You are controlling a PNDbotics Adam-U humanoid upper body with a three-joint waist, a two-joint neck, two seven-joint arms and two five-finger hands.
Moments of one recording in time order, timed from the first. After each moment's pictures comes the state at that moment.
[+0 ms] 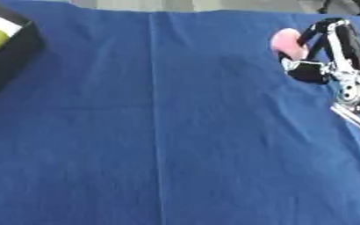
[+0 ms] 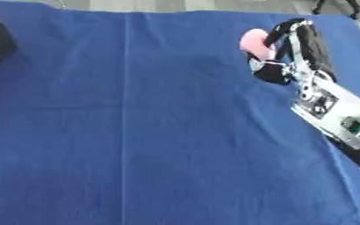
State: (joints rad) left arm -0.58 0.70 -0.27 -1.98 -0.23 0.25 0.37; right arm 0.04 -1.14 -0.18 -1.99 -0.01 0.51 -0.60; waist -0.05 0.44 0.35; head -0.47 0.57
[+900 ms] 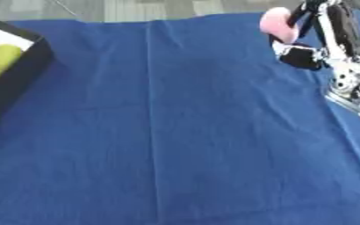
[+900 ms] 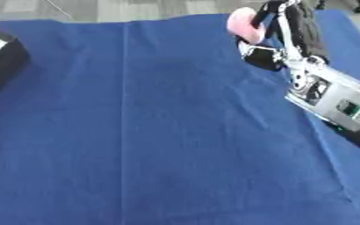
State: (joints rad) left arm -0.74 0.71 -0.31 -1.98 -0.16 0.11 0.29; right arm -0.04 -1.19 0.01 -1.99 0.05 0.43 -0.68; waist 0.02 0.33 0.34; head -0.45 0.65
